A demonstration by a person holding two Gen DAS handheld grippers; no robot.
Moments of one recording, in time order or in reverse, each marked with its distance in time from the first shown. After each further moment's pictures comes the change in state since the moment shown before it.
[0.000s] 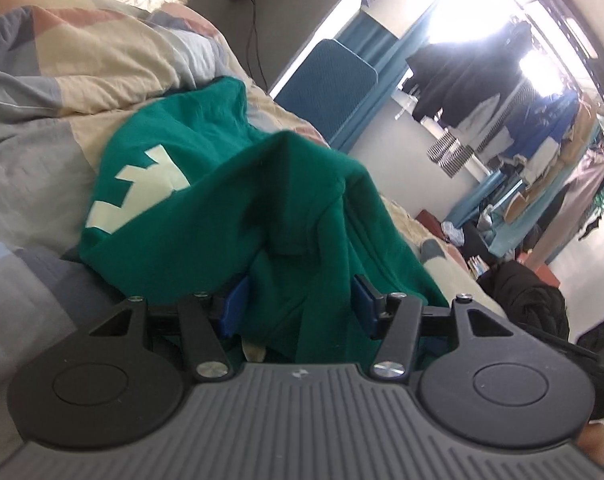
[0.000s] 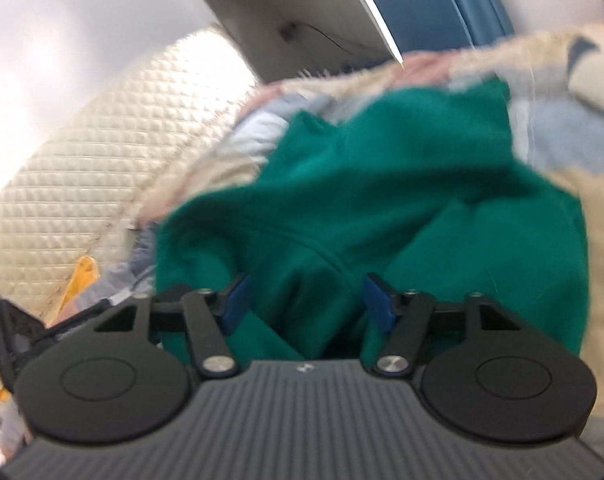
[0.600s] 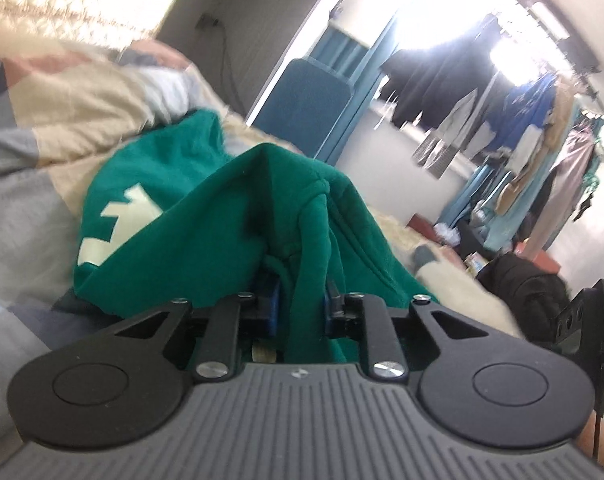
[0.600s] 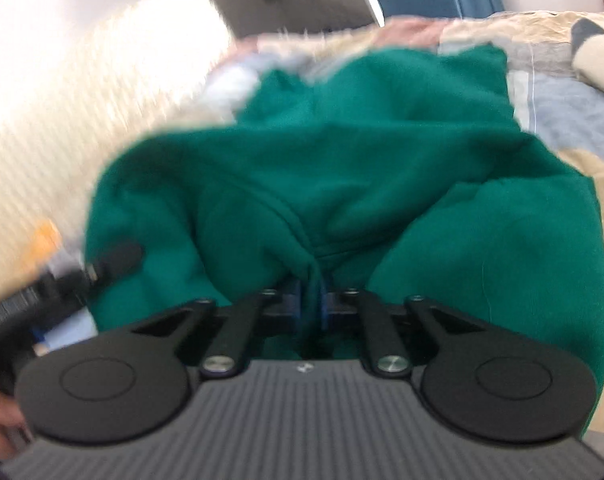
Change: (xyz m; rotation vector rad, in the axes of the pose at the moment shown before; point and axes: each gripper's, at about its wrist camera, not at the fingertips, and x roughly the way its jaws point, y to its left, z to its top) left arm -0.011 -0.016 0.011 0.105 -0.085 -0.033; right arm 0.025 0.006 -0.009 -0.045 0.054 -0.065
